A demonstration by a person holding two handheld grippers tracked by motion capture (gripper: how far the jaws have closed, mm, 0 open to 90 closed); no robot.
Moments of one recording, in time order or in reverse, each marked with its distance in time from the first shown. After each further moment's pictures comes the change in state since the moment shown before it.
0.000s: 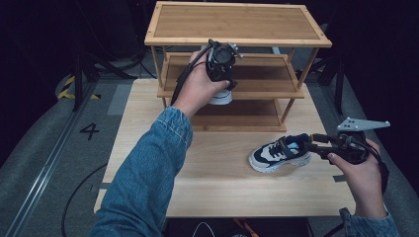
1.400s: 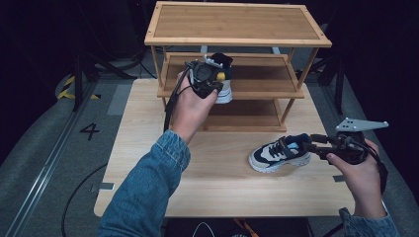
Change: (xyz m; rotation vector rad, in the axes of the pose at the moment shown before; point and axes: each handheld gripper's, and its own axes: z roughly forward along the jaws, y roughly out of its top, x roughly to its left) left arm -0.020 -0.054 -0.007 -0.179 0.046 -0.345; right arm 0.002 0.000 0.002 0.006 0.000 -0.007
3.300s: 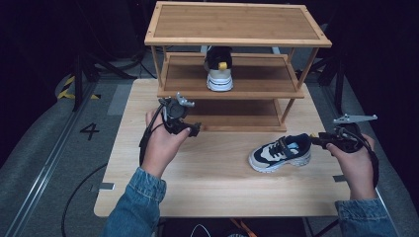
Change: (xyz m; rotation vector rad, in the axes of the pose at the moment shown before) left arm 0.017 -0.118 -0.014 0.168 0.098 -0.008; right arm -0.063 -0.022 0.038 0.138 -0.161 0.107
